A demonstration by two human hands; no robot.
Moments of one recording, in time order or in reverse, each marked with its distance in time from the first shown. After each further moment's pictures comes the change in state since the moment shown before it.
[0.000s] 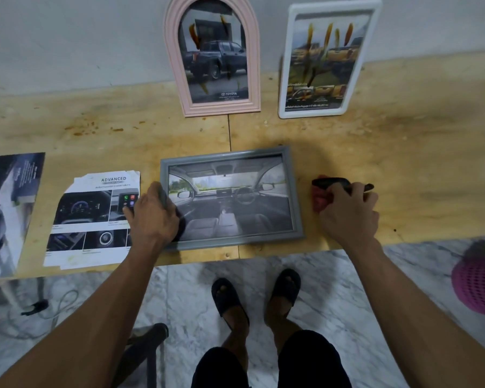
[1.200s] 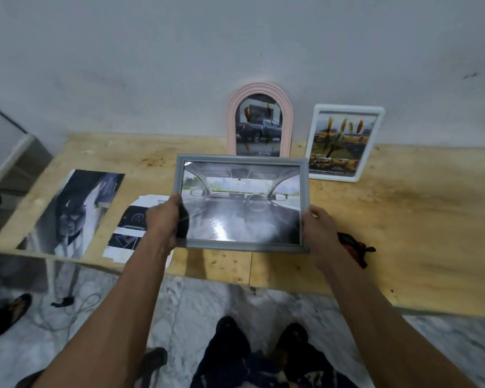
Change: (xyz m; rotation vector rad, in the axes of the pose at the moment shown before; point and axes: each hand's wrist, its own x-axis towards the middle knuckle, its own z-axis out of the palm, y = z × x) left_hand -0.027 0.037 -0.113 -1.188 0.126 -0.675; right_hand -0.006 -0.079 -0.072 1.042 -0.320 0.103
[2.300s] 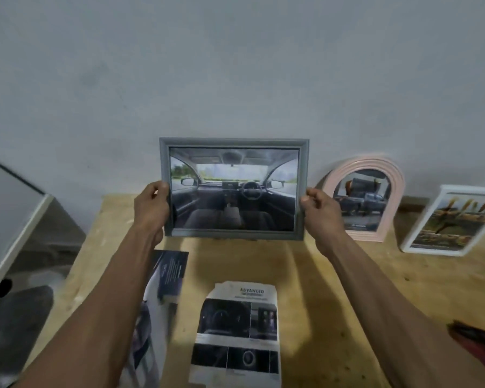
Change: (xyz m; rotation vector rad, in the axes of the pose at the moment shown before) left_hand 0.318 0.217 -0.106 0.092 -0.112 0.345; right_hand 0.073 -0.194 0.300 0.020 0.081 -0.222
